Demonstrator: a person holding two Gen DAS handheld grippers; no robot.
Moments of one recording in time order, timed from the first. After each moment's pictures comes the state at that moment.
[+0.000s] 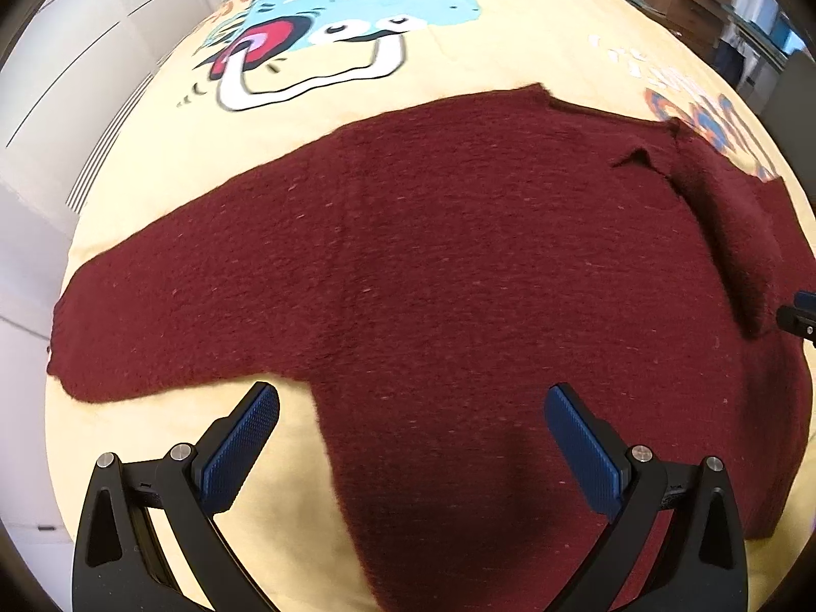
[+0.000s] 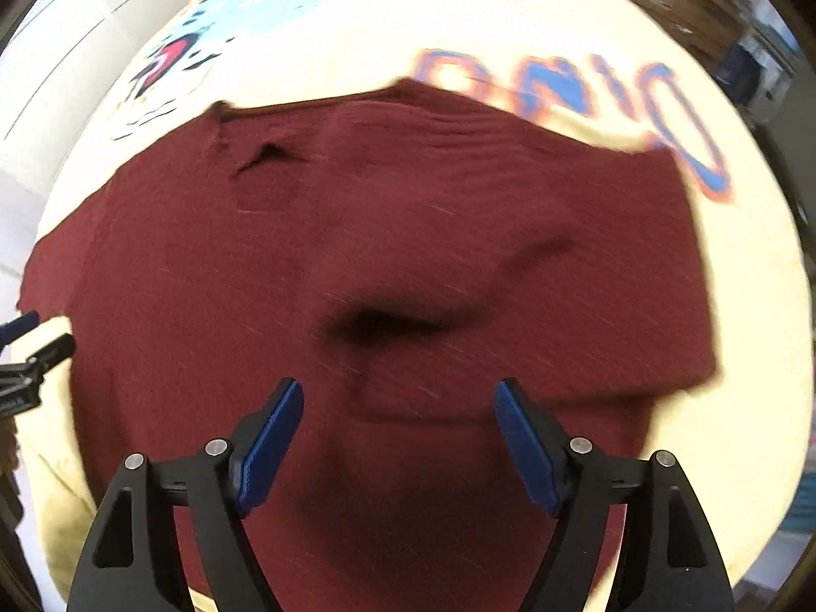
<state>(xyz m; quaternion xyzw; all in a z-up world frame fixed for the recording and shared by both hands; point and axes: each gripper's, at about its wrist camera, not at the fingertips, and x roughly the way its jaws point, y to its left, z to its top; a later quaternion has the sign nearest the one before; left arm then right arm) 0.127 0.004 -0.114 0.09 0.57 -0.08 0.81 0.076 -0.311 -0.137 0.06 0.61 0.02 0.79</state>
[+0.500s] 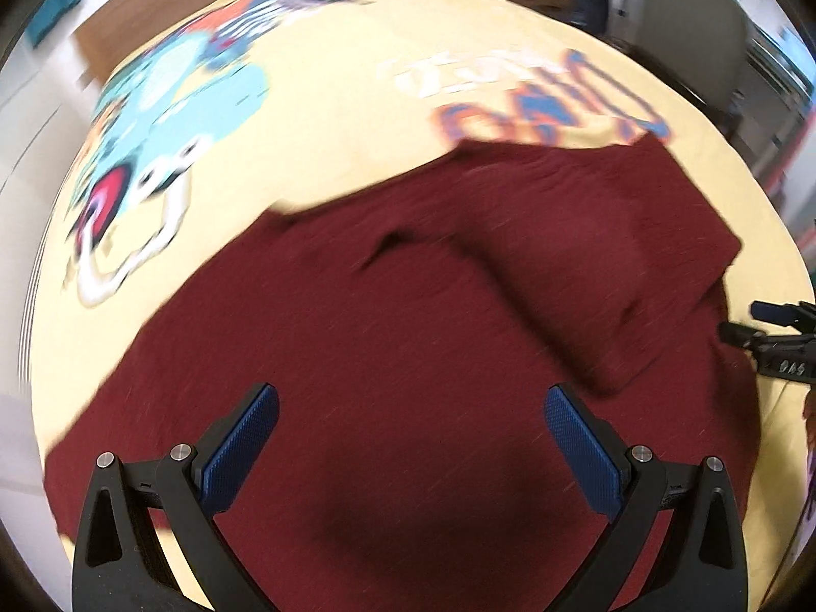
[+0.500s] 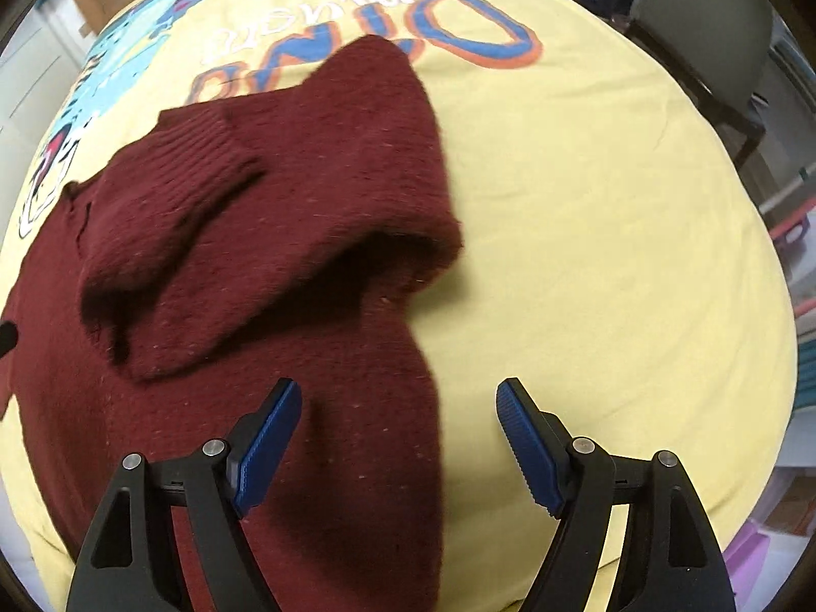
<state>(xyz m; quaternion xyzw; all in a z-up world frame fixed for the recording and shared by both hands) 0.143 -0.171 -0.091 0.19 0.52 -0.23 0.80 0.014 -0.437 -0.168 0.15 0.60 -0.11 0.78</state>
